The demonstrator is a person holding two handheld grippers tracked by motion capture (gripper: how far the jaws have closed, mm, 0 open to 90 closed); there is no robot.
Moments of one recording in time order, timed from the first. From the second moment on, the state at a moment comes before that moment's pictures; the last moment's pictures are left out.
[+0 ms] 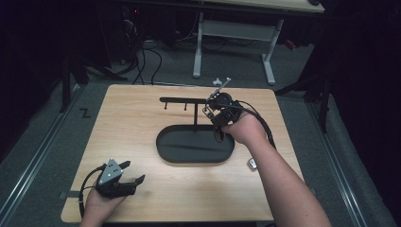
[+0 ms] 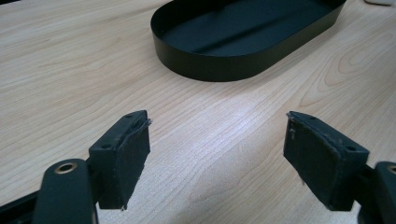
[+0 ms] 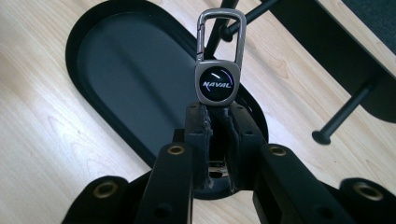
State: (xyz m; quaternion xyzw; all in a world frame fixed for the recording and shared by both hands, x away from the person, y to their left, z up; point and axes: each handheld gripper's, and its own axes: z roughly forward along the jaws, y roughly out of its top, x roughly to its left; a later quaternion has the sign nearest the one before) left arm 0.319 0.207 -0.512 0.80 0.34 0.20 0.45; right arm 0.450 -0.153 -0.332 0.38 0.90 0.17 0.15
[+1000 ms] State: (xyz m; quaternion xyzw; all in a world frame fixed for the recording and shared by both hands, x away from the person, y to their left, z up) left arm 0.317 0.208 -0.515 0.81 0.34 0.19 0.44; right arm 0.472 -0.146 -0.360 0.41 0.88 0.18 0.15
